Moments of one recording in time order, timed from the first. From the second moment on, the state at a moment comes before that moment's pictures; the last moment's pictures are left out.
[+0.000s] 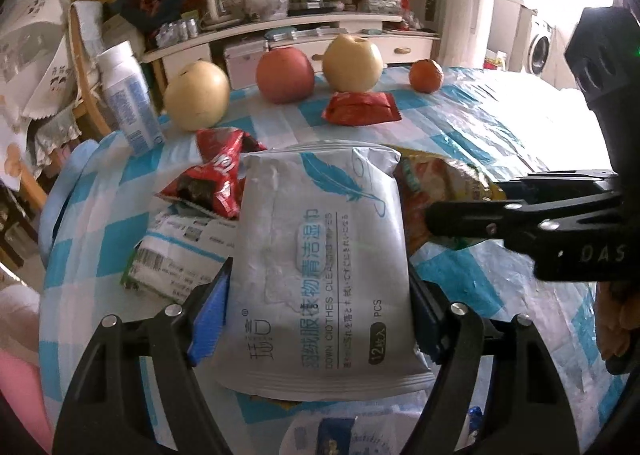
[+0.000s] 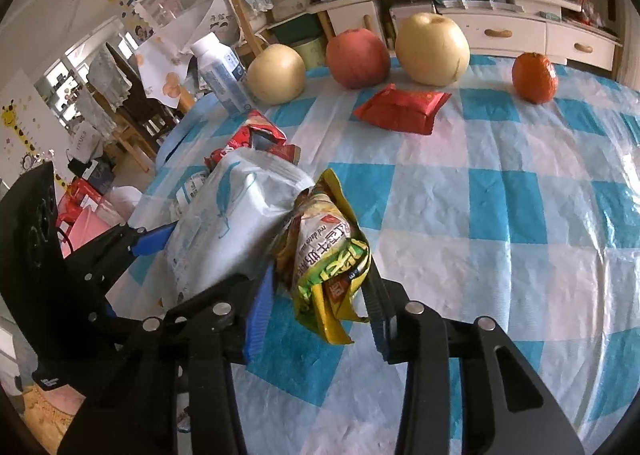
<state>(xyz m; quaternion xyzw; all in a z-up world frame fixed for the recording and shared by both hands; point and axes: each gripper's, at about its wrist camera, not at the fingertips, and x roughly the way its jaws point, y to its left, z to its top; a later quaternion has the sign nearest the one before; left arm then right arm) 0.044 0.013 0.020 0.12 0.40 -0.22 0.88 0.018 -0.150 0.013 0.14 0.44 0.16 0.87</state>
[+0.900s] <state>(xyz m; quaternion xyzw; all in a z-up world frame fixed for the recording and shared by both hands) -0.001 0.130 0.088 -0.01 0.34 -0.13 0.93 -0.011 -0.100 0.064 0.11 0.36 0.19 0.90</state>
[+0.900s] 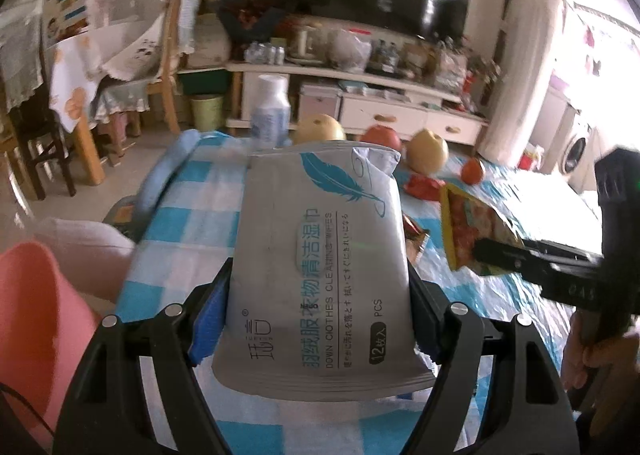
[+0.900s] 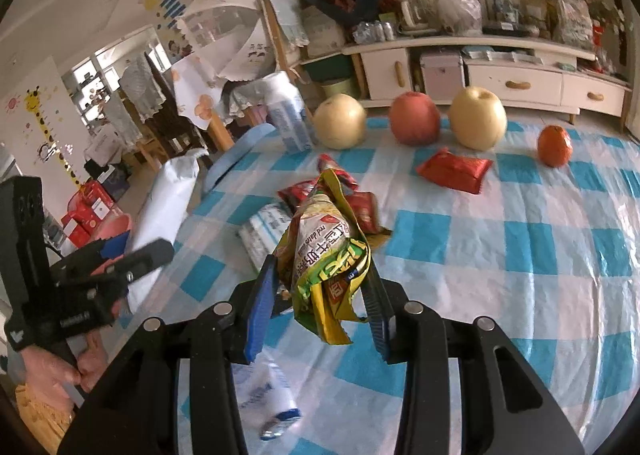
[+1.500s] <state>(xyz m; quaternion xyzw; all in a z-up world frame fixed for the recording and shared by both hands) -0.008 0.266 0.111 -0.10 0.32 0.02 0.94 -0.041 0.039 0.094 0.04 0.34 0.28 0.89</state>
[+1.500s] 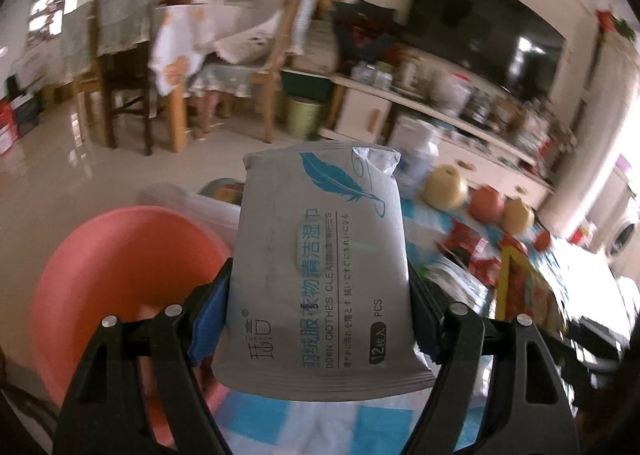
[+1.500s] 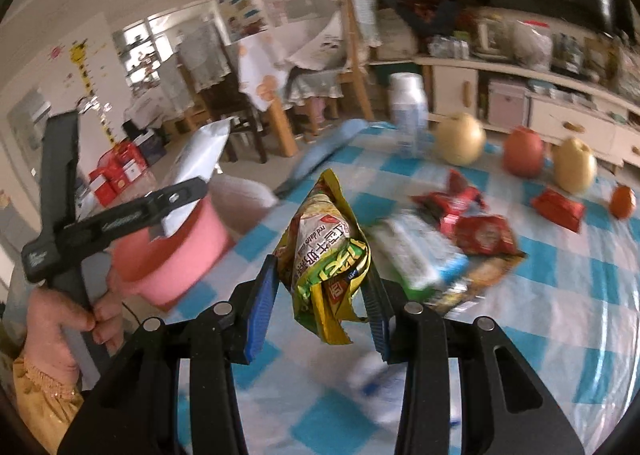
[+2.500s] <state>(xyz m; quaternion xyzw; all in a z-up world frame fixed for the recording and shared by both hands) -0.036 0.406 0.104 -0.25 0.27 0.17 0.91 -0.034 0.188 0.087 0.05 0.35 0.29 0.89</state>
